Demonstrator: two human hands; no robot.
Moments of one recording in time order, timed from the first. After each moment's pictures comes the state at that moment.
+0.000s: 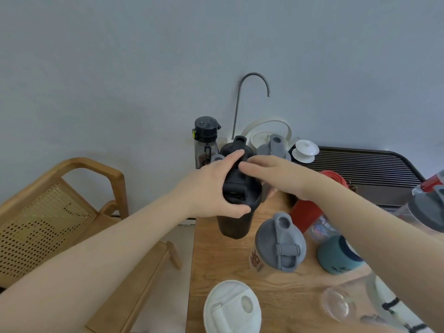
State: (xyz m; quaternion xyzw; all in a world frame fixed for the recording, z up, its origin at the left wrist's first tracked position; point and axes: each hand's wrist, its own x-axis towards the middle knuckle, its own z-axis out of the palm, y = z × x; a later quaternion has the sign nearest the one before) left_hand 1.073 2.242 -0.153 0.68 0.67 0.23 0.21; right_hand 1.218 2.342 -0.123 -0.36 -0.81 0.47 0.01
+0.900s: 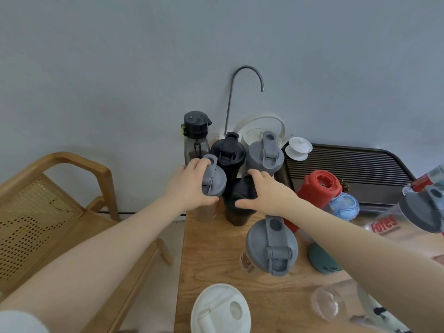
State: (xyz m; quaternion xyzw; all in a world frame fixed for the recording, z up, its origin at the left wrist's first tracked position) left_hand 1.049 2.281 -0.223 0.60 0.78 0.14 0.12; right_hand 1.226 2.365 -0.199 -0.42 -0.88 0.21 -0.09
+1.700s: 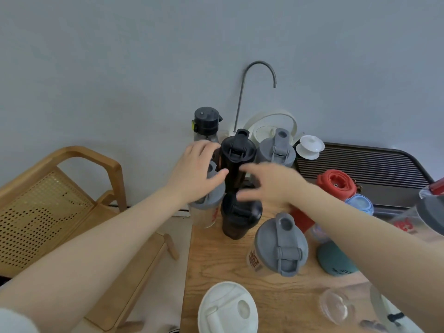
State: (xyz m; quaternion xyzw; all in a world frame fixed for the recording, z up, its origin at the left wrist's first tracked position) left_hand 1.043 2.271 -0.197 0.63 0.73 0.26 0.05; right_hand 1.211 2.373 -0.179 -0.34 -0.93 0.12 -0.09
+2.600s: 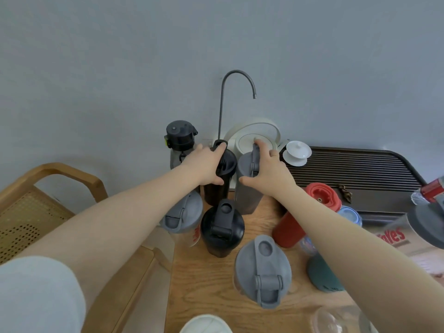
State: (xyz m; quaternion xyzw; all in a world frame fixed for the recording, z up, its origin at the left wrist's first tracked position) left_hand 1.052 2.389 -0.202 0.65 0.75 -0.03 0.11; right_hand 1.216 2.443 -0.211 -0.49 -0.84 0.21 0.09
